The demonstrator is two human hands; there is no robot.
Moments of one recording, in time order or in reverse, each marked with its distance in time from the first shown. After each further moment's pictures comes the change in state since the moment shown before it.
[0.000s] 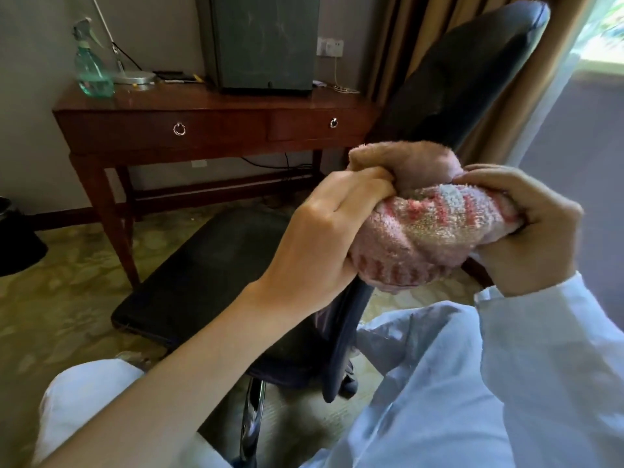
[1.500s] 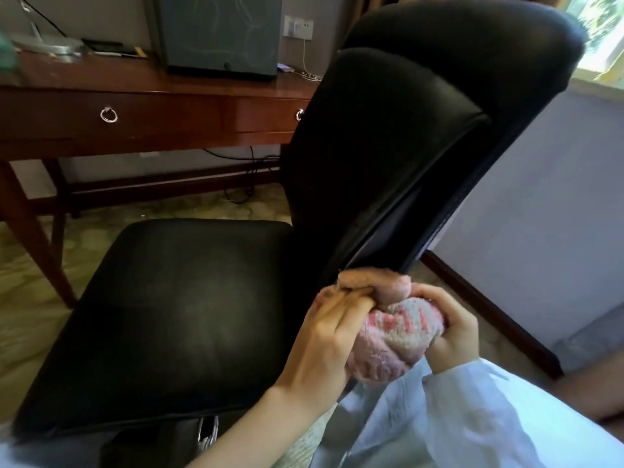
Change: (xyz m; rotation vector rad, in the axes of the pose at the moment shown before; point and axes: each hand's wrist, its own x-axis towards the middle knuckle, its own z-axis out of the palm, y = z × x) left_hand -0.061 -0.033 0.139 -0.144 -0.161 -0.194; right_hand -0.082 0.148 -0.012 -0.204 0.051 0.355
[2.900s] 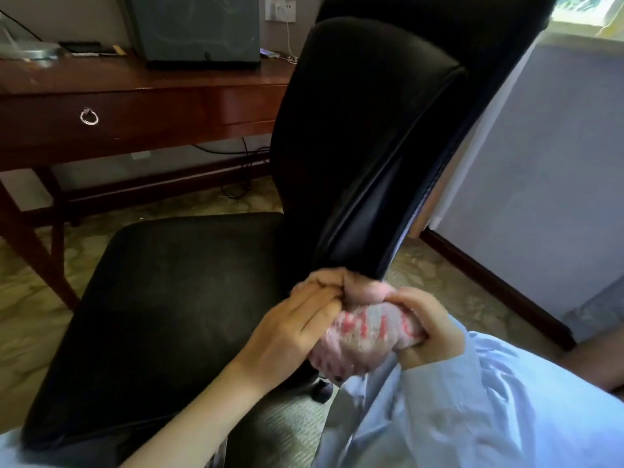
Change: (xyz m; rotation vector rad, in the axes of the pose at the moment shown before) left_hand -0.012 -0.049 -0.007 0.192 -0.098 0.310; right_hand -0.021 0.027 0.005 -0.177 -0.198 0.010
